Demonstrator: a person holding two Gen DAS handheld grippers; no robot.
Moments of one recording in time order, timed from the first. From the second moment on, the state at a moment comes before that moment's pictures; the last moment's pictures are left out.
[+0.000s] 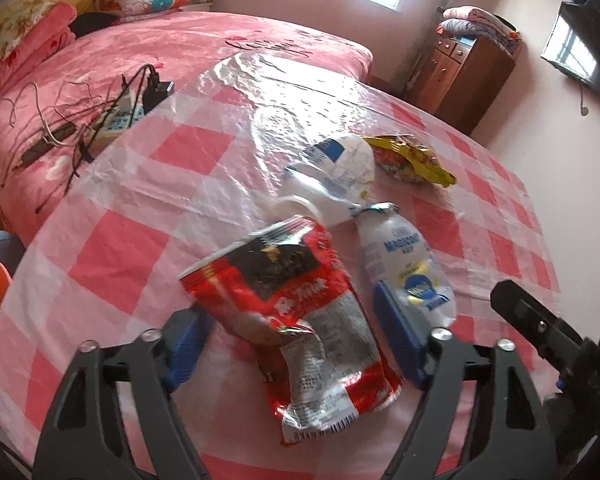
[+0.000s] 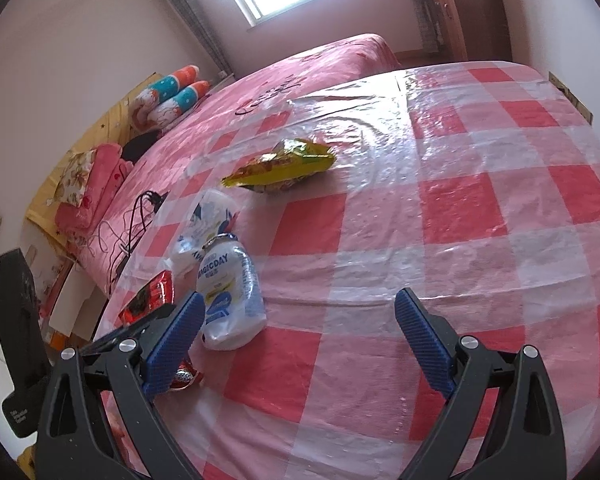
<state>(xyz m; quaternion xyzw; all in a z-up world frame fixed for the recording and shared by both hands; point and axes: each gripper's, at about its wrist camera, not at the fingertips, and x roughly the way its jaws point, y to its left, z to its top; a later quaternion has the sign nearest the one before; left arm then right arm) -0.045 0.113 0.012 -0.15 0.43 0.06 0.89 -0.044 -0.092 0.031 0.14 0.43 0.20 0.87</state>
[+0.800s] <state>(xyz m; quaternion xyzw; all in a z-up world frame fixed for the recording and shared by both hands) -0.059 0.140 0.011 -0.19 0.42 0.02 0.89 -0.040 -0.036 0.025 0.06 0.44 0.24 0.86</state>
